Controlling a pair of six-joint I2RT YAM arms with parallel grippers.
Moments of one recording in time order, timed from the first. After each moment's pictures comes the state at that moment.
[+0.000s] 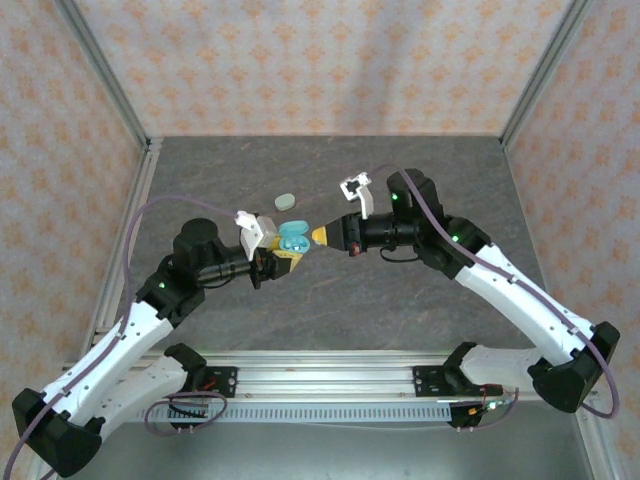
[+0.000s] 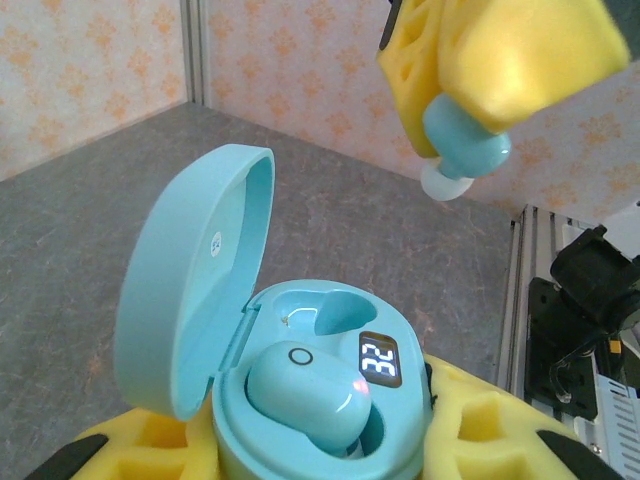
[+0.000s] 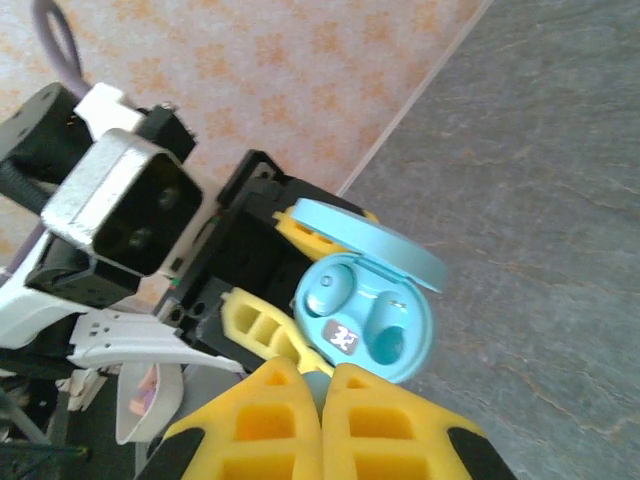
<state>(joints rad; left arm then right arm) -0.49 0.82 0.74 -0.20 0.59 0.01 0.73 1.18 1.25 -0.49 -0.64 0.55</state>
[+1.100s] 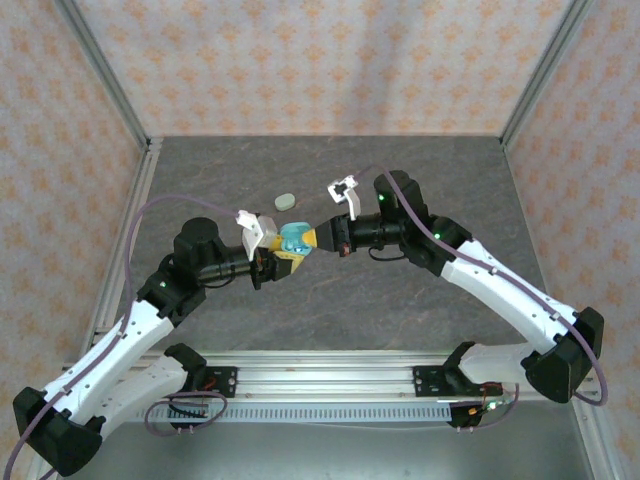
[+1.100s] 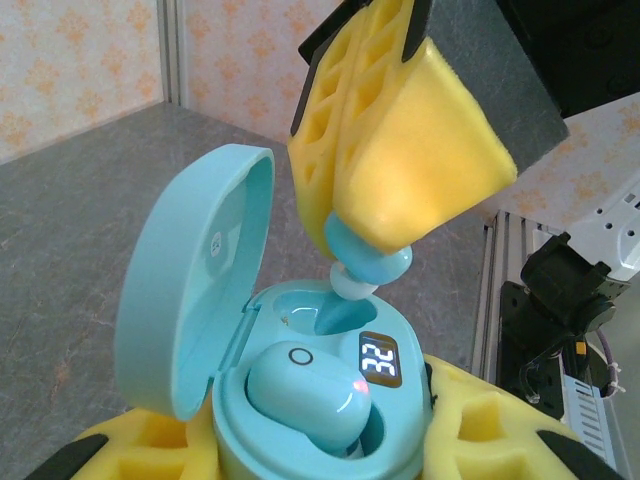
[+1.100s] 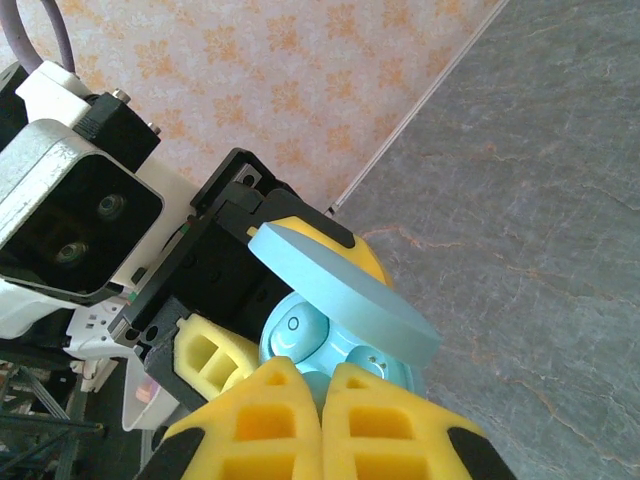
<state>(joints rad) -0.49 0.83 0.74 -0.18 0.63 -0.02 0.74 1.24 1.20 -0.38 -0.69 0.55</state>
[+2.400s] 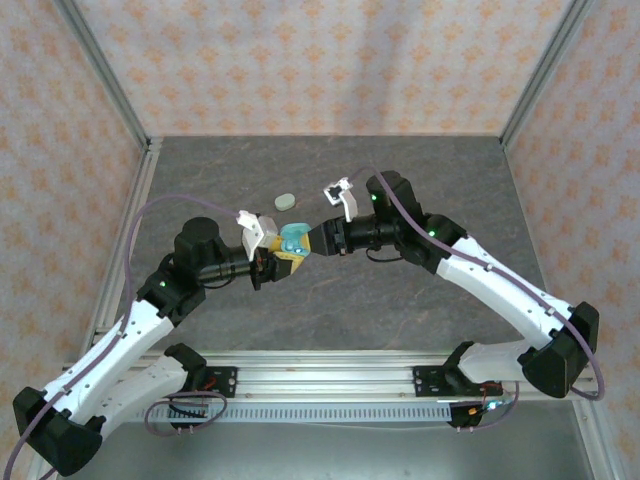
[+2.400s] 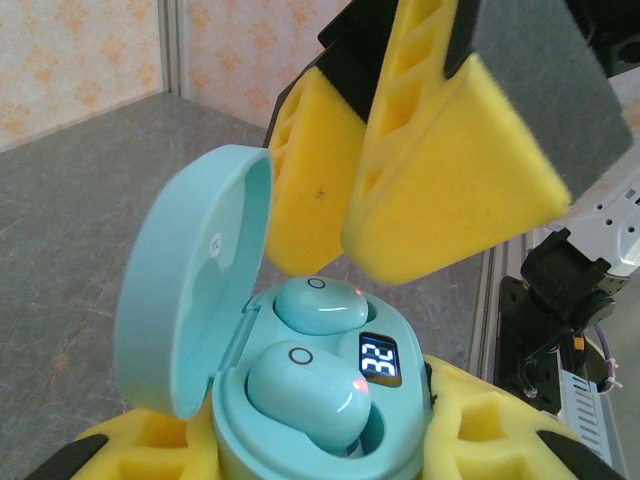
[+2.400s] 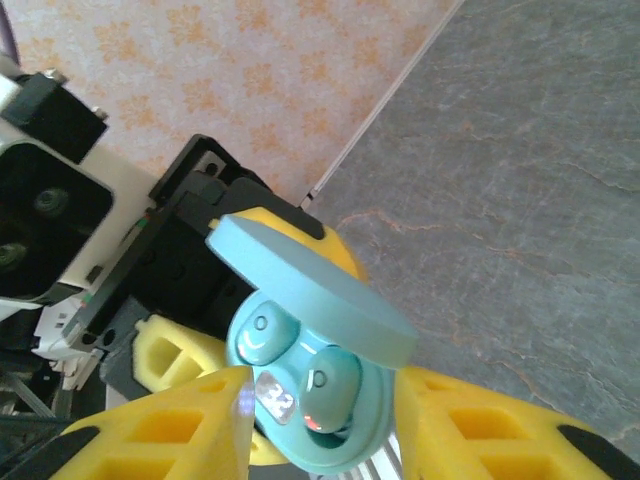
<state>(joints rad) -0.49 0.83 0.75 -0.21 0.63 -0.02 0.75 1.27 1.23 -0.45 -0.64 0.53</state>
